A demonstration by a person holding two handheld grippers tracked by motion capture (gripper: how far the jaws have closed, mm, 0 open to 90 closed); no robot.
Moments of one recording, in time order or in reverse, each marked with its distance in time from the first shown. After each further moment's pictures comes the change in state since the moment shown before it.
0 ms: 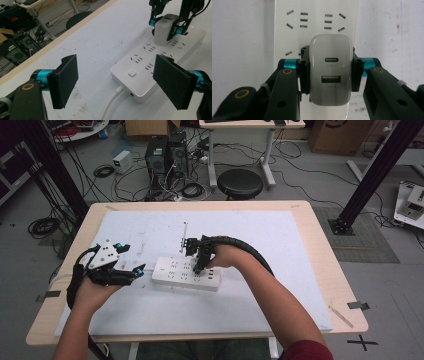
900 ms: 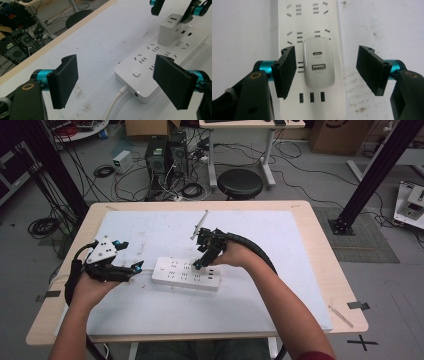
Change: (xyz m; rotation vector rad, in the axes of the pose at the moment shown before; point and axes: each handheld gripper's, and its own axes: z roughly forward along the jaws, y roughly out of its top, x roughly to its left) left arm 0.010 0.002 0.003 0.008 -0.023 -0.013; right arm -0.003 -0.035 -0.030 -0.284 0.002 0.167
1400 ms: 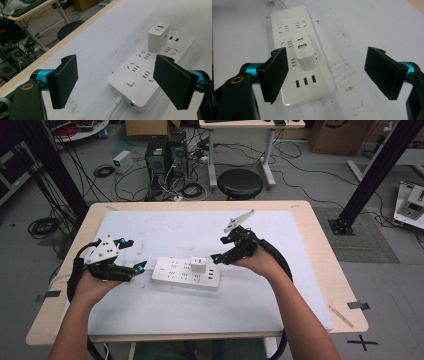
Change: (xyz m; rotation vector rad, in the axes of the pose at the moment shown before) left arm 0.002 0.000 0.005 -0.086 -0.083 0.044; right arm 0.003 -0.071 -0.046 -0.302 -0.103 0.193
